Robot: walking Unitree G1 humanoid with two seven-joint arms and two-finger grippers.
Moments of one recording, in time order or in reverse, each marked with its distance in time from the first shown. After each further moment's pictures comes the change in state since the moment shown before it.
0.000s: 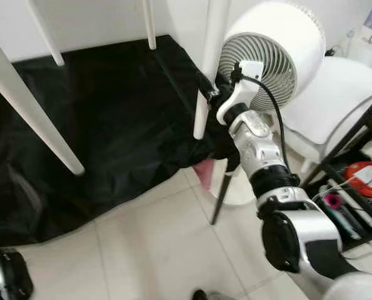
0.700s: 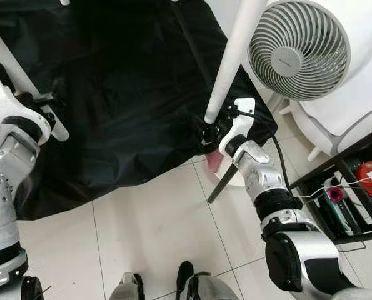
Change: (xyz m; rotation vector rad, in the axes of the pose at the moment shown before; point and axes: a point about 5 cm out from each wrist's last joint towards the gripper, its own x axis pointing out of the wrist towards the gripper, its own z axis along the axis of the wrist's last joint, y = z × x) left arm -0.007 0.005 -0.067 0.000 0.310 0.010; right arm -0.032 -0.012 -0.035 0.018 0.066 0.046
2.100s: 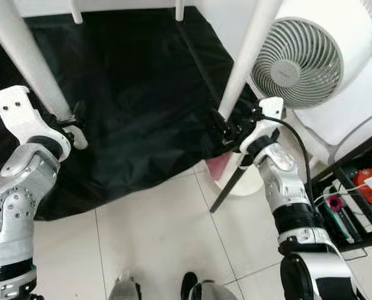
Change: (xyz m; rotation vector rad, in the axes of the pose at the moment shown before) left arm -0.005 -0.001 -0.036 0.032 0.047 0.007; right arm -0.039 -0.027 0.024 -0.166 -0.133 -0.117
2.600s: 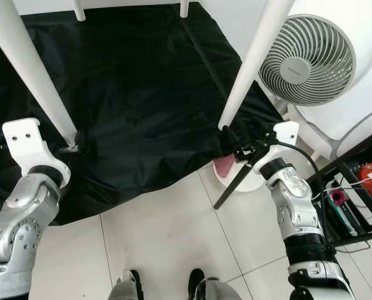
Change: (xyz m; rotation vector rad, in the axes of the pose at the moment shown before) left arm -0.022 0.014 -0.039 0.111 0.049 0.064; right arm -0.043 -0.001 -0.014 -0.042 0.035 -0.063
